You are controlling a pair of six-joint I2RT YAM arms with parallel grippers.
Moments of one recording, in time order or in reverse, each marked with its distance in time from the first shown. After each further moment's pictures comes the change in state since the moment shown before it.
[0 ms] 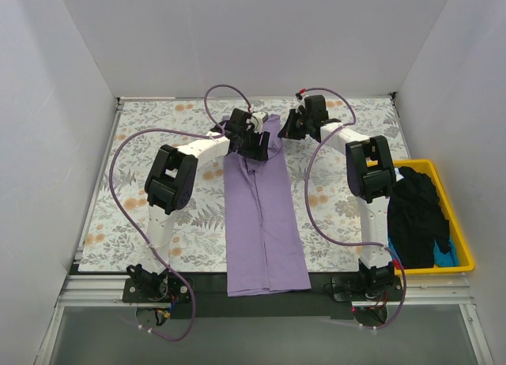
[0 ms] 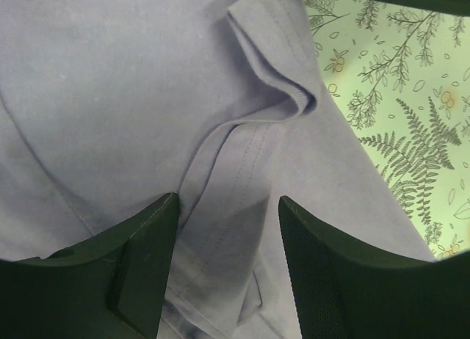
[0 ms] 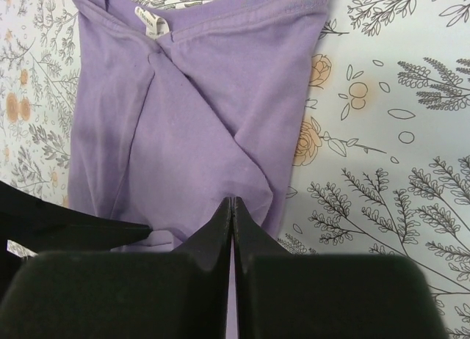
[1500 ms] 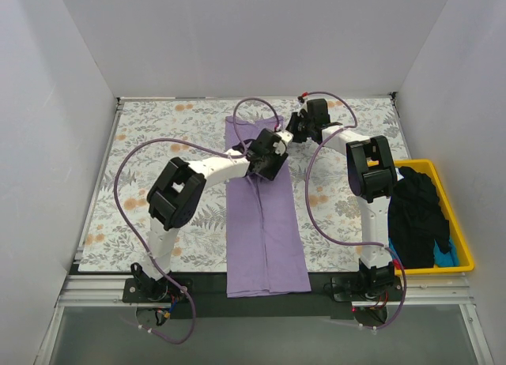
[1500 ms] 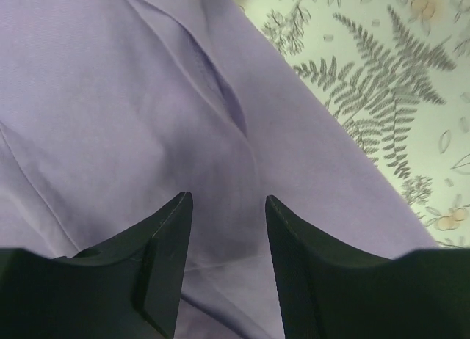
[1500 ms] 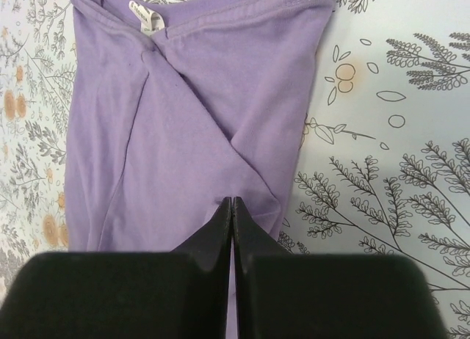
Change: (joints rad) left arm -0.214 -0.137 -0.138 -0.024 -0.323 0.068; right arm -0.011 0.000 -0.054 0.050 -0.019 0.018
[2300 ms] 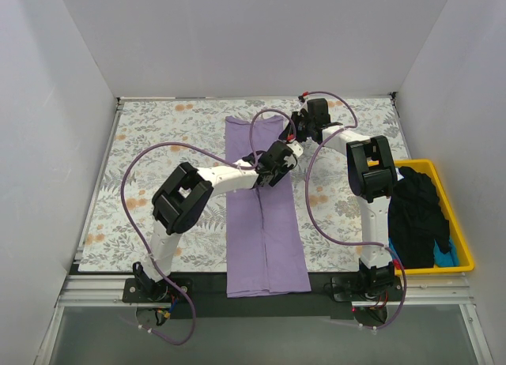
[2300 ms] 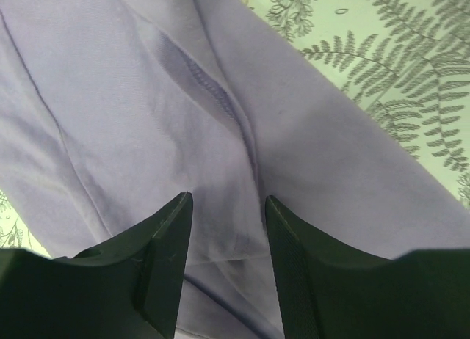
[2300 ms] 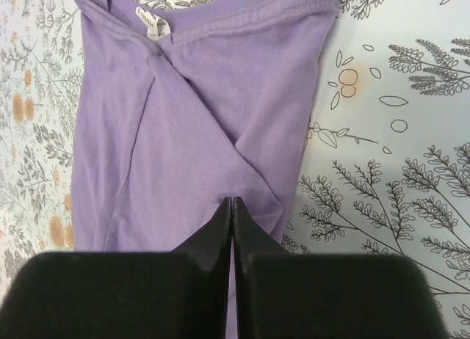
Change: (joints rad) left arm -0.120 -0.001 -0.070 0.089 -0.304 0.214; right arm -0.004 0.000 -0.001 0.015 -0.011 0.012
